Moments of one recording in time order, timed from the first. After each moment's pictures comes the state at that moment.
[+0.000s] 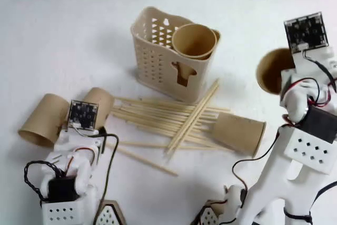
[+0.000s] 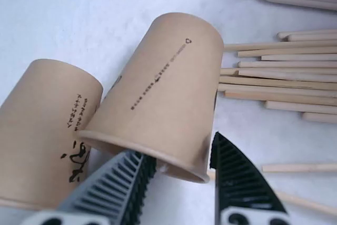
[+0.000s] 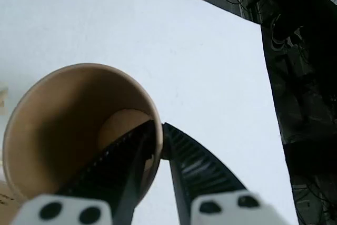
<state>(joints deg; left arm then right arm) -10.1 -104.0 92.7 66.4 -14.6 21.6 -37.9 17.0 62.0 36.8</state>
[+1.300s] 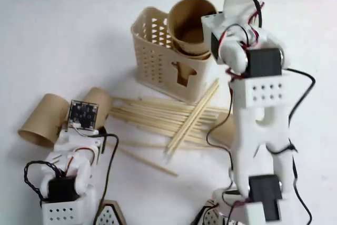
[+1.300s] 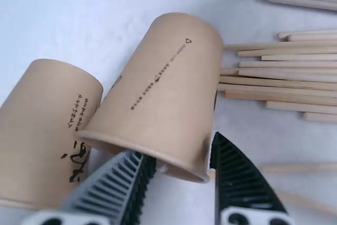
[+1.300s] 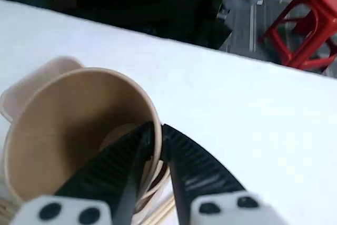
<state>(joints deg) -10.1 -104.0 92.7 66.4 -14.6 -10.2 -8.1 -20.0 72.4 8.2</state>
